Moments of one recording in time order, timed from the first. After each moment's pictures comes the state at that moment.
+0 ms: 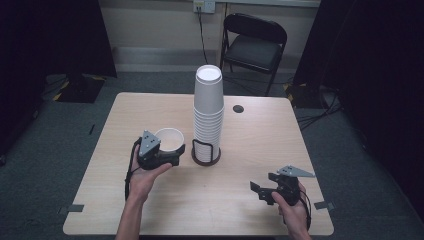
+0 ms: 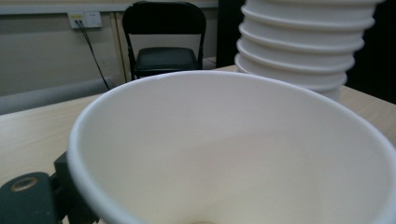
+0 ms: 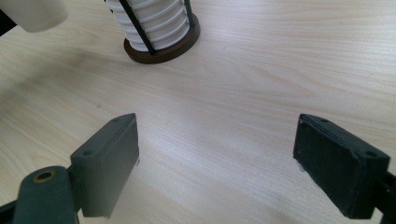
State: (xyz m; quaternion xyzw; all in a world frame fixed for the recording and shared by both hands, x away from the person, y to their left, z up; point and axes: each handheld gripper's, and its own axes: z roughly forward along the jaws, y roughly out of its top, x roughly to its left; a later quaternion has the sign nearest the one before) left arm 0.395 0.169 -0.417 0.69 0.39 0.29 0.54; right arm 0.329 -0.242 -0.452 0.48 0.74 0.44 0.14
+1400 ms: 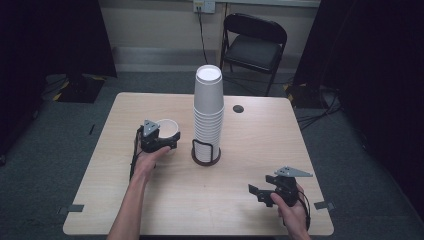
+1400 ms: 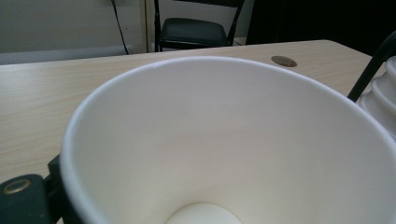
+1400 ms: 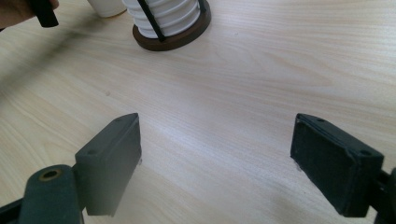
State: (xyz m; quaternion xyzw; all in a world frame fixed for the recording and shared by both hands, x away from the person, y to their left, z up) left arm 0.474 0.184 -0.473 0.68 0.46 0.27 0.51; right arm 0.329 -0.239 -0.455 0.48 0.76 0.43 0.11
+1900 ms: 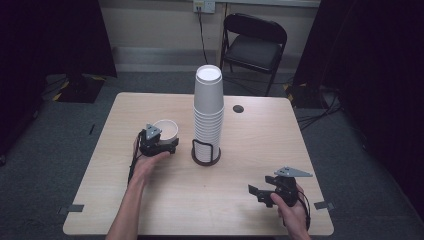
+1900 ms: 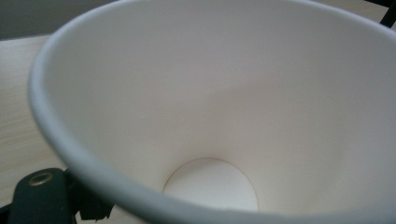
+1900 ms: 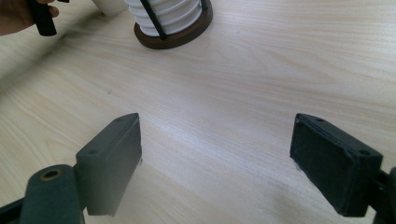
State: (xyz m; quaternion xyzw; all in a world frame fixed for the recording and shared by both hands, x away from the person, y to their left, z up) left arm 0.468 0.184 -0.483 0.72 0.47 0.26 0.45; right arm 0.329 -0.239 -0.455 0.48 0.76 0.43 0.11
